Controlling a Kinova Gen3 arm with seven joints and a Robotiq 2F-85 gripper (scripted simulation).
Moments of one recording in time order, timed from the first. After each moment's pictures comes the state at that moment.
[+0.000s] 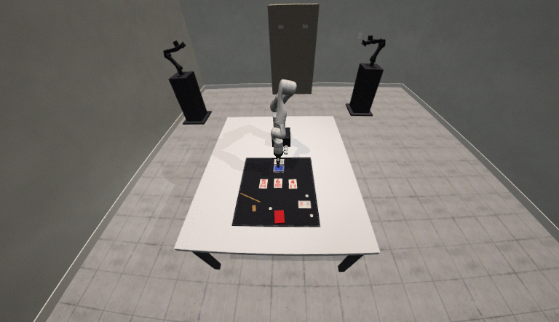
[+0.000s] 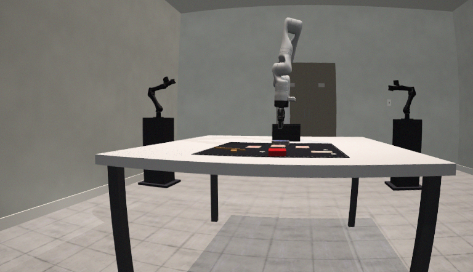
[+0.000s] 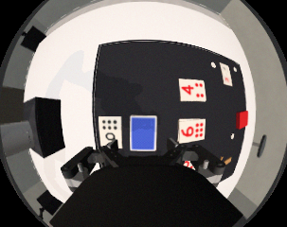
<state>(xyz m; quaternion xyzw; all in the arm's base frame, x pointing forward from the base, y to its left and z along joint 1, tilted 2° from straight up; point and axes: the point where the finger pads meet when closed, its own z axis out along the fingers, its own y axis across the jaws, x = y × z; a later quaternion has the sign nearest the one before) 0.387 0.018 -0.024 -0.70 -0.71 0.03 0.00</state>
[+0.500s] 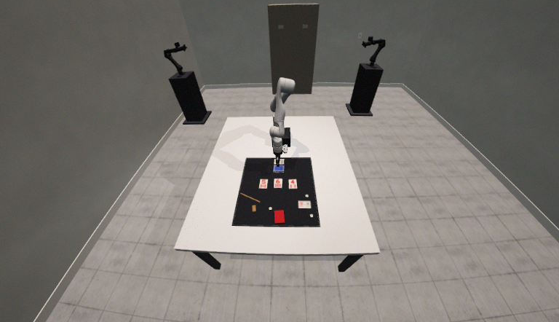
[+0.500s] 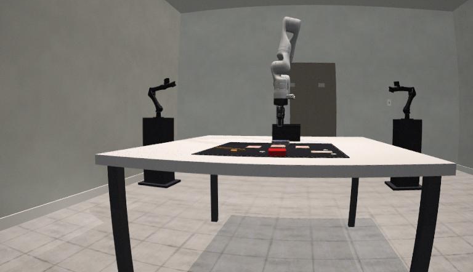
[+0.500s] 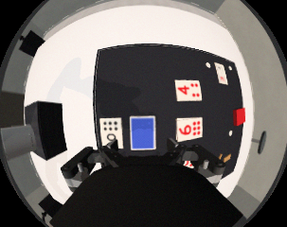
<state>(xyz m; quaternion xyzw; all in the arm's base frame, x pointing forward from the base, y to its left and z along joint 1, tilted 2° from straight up) 0.388 0.018 -0.013 -0.71 -0.70 0.02 0.01</state>
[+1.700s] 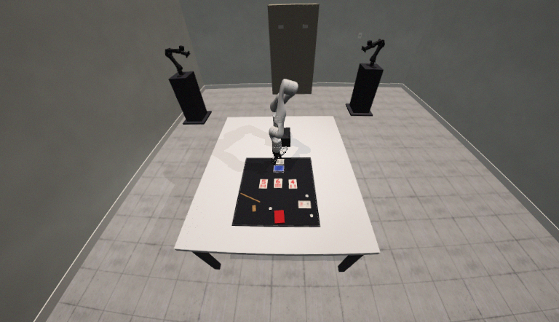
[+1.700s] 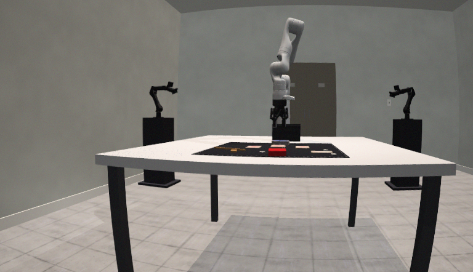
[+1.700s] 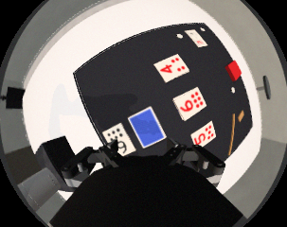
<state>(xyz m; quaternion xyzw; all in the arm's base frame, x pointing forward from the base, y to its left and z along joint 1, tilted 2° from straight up) 0.374 0.010 -0.018 -0.85 -0.52 0.04 0.01</state>
